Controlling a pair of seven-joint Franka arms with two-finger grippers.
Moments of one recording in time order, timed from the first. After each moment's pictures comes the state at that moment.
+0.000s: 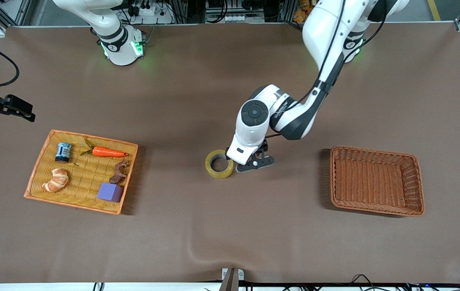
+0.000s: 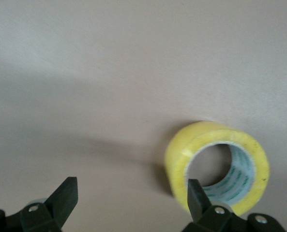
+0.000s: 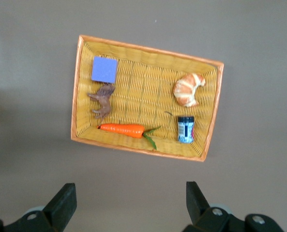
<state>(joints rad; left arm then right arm) -0.64 0.75 -0.10 -1.42 0.05 2.24 -1.02 0.08 0.03 -0.12 -1.56 -0.03 1.55 -0.04</state>
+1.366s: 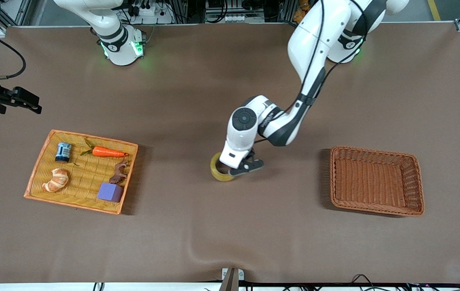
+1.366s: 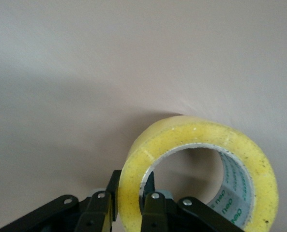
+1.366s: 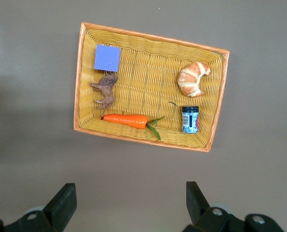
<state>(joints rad) -0.66 0.82 -0.03 -1.35 0.06 2.26 -1.04 0.03 -0.01 -0.05 -1.62 -0.03 1.56 -0.02</state>
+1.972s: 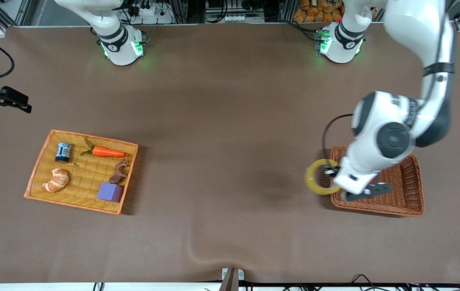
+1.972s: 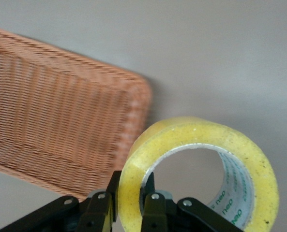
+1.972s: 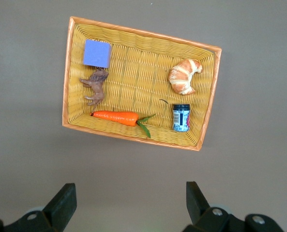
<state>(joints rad) -0.21 0.50 -0.01 -1.48 0.06 1.89 -0.40 -0.03 -0.01 -0.04 -1.64 -0.03 1.56 -0.10</state>
